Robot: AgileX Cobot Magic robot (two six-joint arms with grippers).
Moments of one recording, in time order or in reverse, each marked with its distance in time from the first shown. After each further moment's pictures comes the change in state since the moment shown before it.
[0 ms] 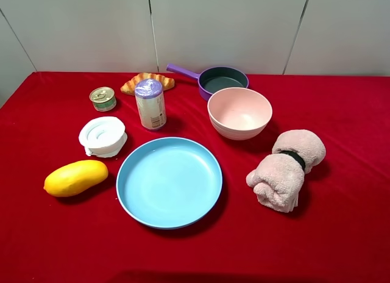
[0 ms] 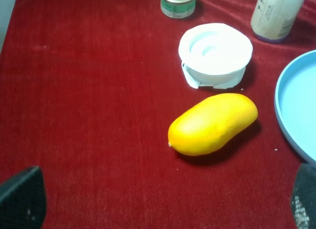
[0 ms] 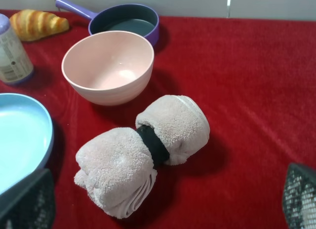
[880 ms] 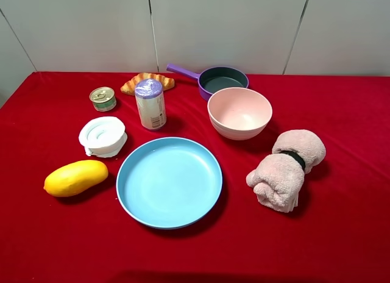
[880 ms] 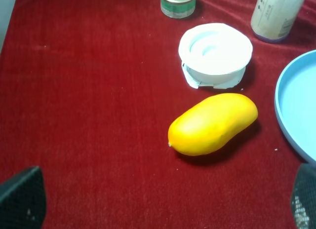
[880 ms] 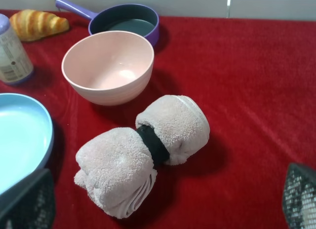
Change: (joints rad) left arm 0.000 0.000 0.000 0.000 0.000 0.000; right arm 0.000 0.000 0.000 0.000 0.000 0.000
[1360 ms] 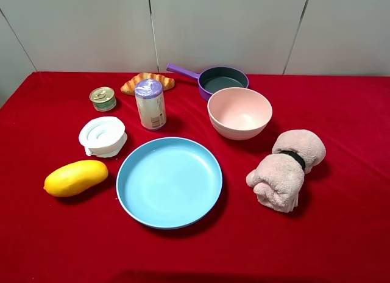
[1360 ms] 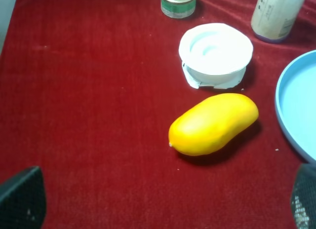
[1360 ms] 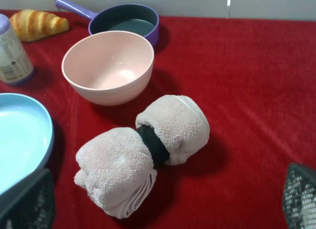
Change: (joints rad) left arm 0.000 0.000 0.000 0.006 0.000 0.000; right arm 0.000 0.000 0.000 0.000 0.000 0.000
